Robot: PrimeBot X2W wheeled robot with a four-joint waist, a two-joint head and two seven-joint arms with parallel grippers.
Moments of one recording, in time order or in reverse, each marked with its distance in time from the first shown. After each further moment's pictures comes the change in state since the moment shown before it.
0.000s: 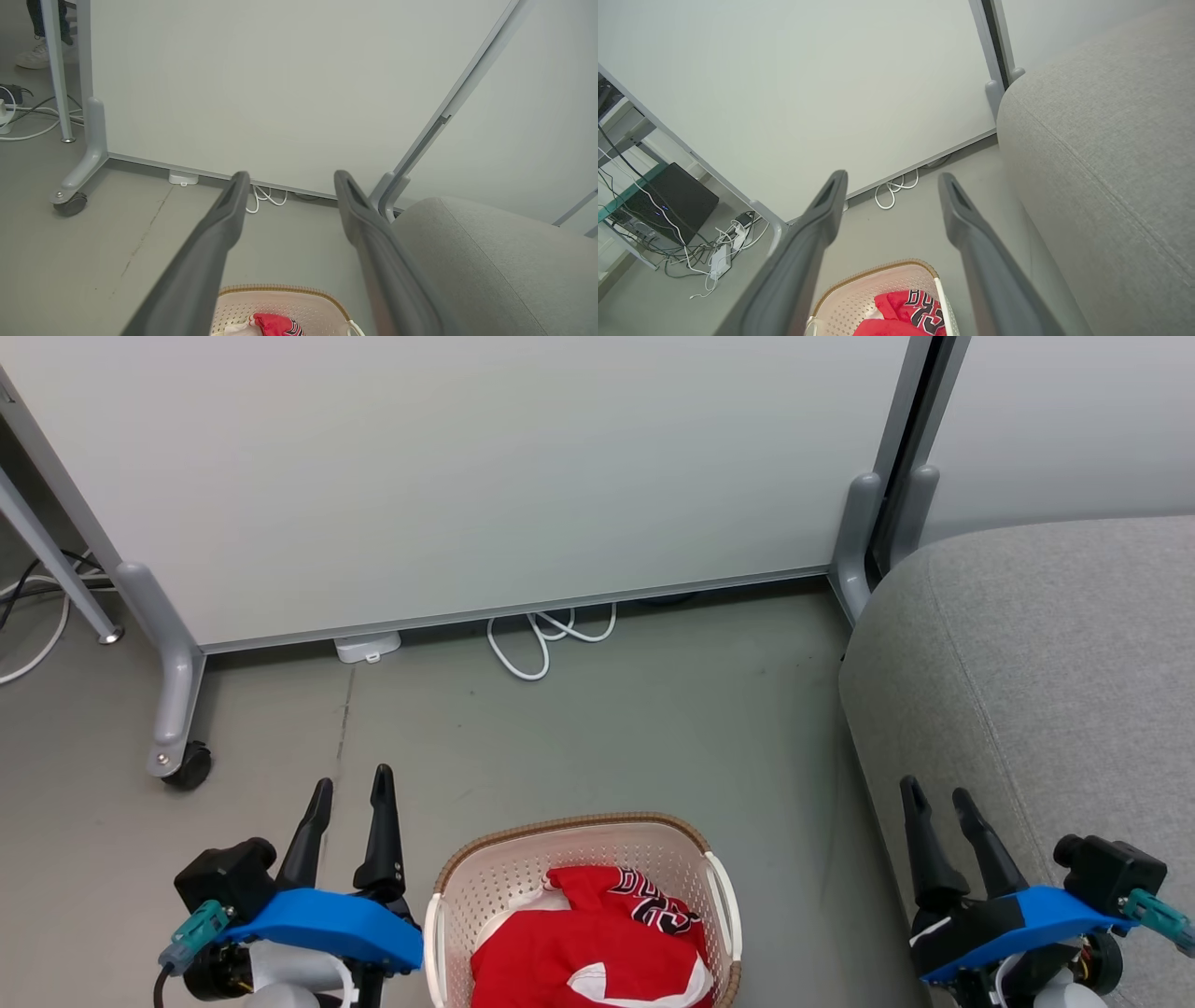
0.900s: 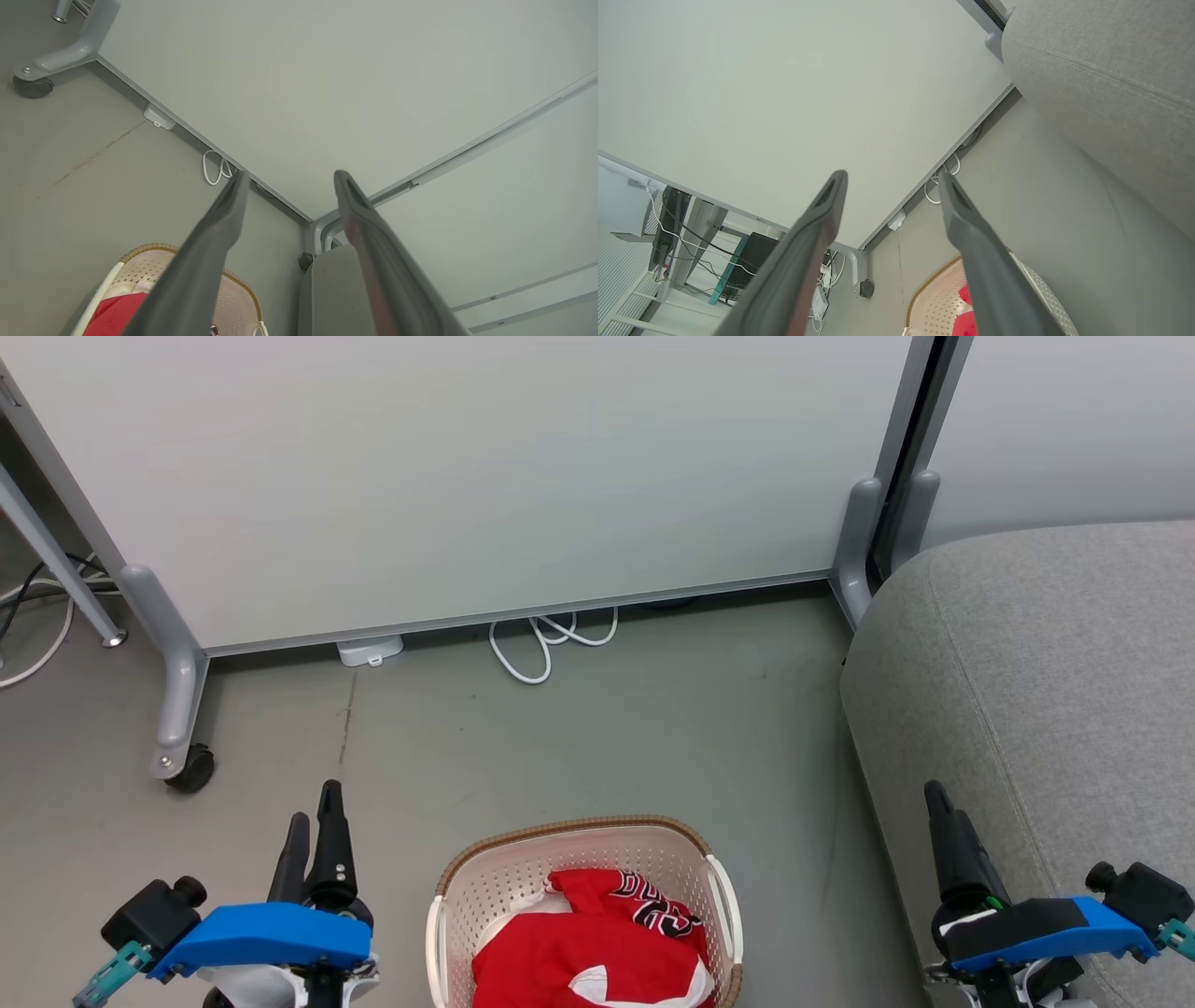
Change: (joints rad) left arm 0.035 -0.024 0.083 -0.034 -0.457 -0.003 0.078; right arm 0.005 0.002 0.000 0.022 0.453 0.000 0.038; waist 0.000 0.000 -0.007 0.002
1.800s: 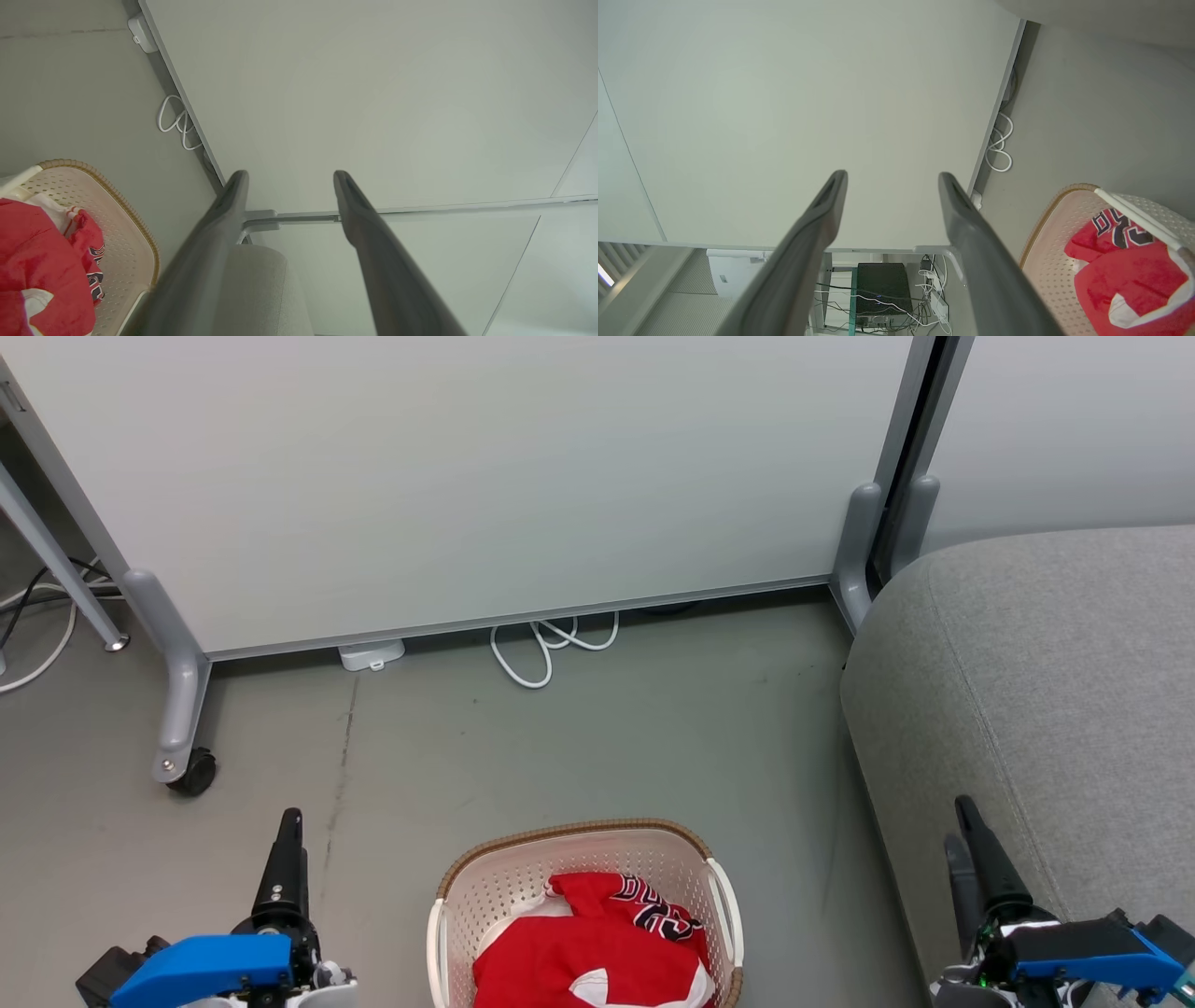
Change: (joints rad) left arm 0.035 -0.004 0.073 -0.001 -0.526 -0.031 0.100; right arm 0.040 0.001 -0.024 -0.030 0.523 0.000 0.097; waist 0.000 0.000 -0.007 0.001
